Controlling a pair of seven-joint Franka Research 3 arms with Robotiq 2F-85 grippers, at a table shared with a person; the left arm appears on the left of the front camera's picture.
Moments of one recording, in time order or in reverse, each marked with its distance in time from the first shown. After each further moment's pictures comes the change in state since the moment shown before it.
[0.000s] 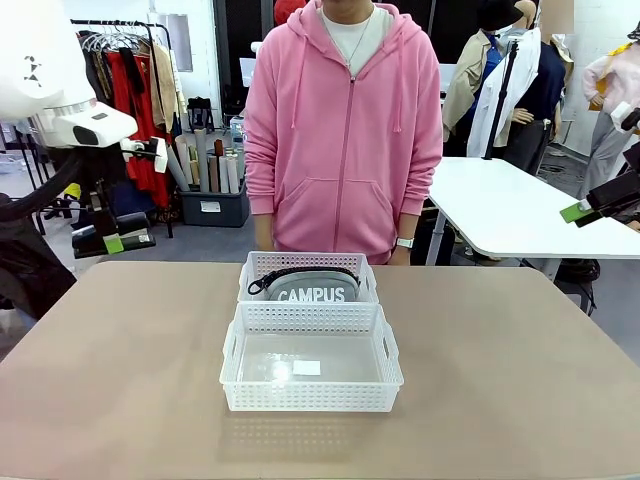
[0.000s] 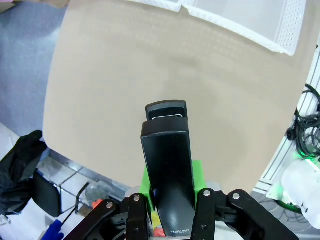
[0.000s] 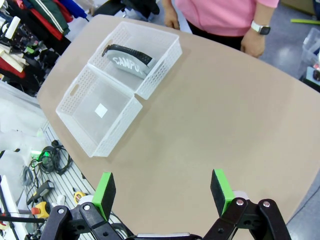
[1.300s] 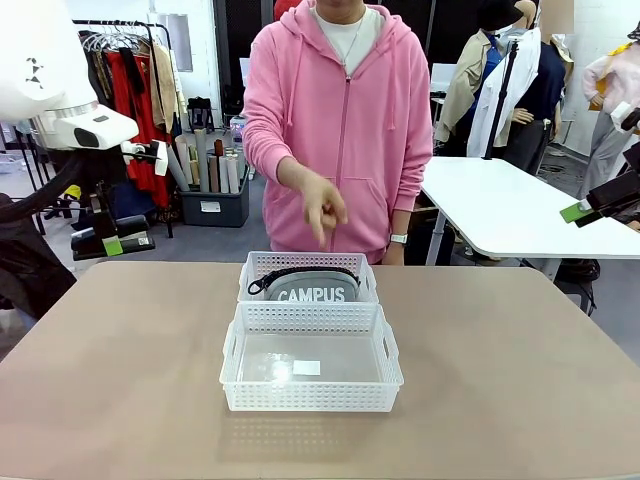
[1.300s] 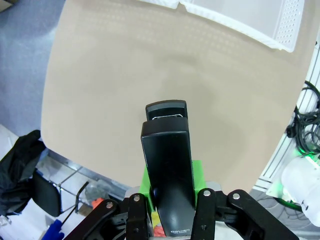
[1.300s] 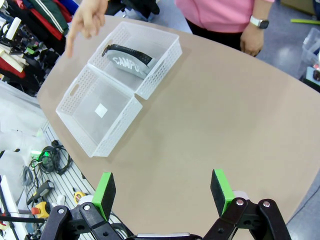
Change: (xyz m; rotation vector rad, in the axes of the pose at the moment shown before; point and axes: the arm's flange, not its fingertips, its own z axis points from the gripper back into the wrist) left arm 0.001 -0.001 -0.003 -0.007 0.013 -0.008; right arm 0.000 0.000 0.000 0.000 0.000 0.000
